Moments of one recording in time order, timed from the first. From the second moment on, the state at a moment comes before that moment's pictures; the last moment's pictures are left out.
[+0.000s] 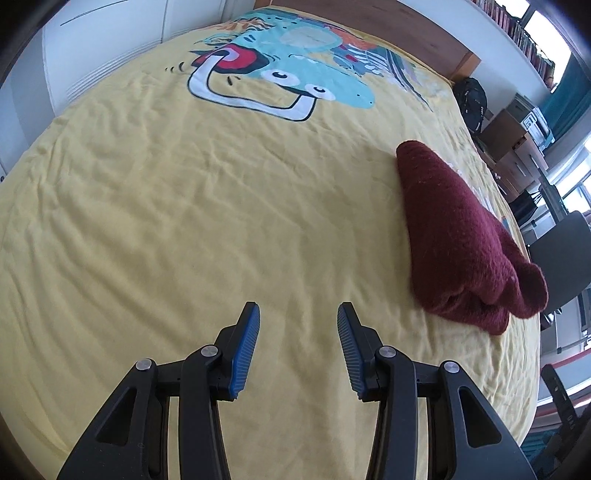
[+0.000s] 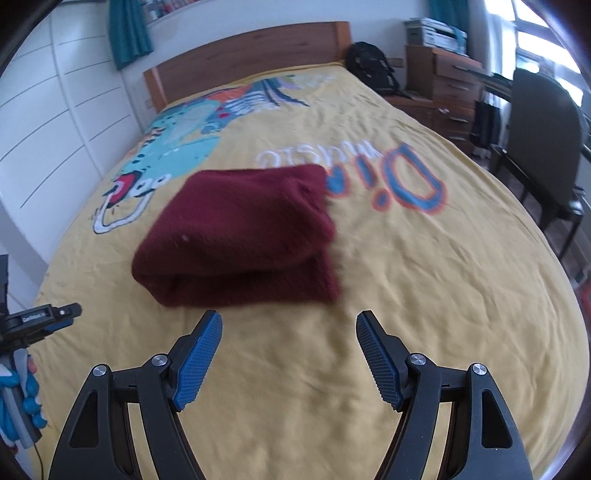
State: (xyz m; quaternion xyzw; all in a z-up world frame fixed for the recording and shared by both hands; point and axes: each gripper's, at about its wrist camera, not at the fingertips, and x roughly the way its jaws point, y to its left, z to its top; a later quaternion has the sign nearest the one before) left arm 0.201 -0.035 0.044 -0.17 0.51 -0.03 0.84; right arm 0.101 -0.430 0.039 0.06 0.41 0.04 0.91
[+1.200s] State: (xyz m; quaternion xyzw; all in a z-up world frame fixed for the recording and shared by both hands) left arm 0.323 -0.179 0.027 -0.10 0.49 -0.16 0.85; right arm 0.213 -0.479 -0.032 0.13 0.45 0.07 0.88
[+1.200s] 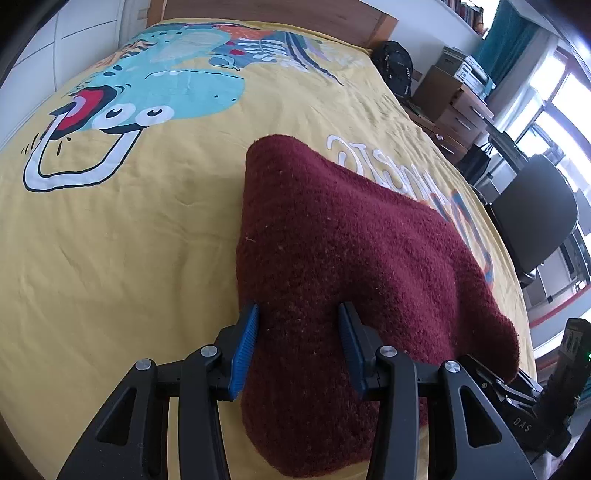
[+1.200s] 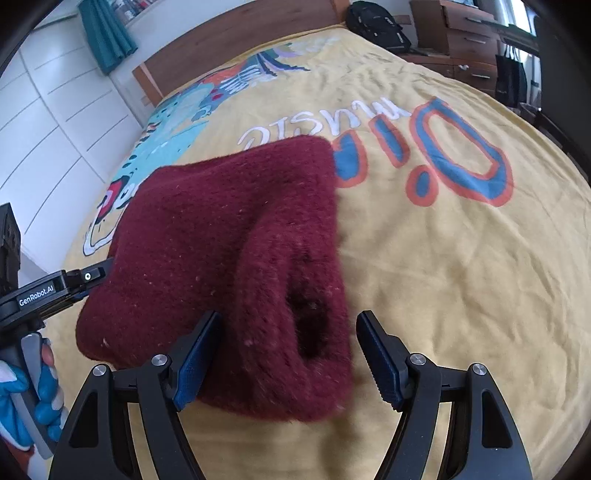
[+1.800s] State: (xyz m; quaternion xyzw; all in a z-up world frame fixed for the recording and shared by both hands) left arm 0.378 -0.172 0.034 -0.13 0.52 -0.18 0.82; right arm 0.284 -0.469 -0.028 0.12 0.52 0.08 0.84
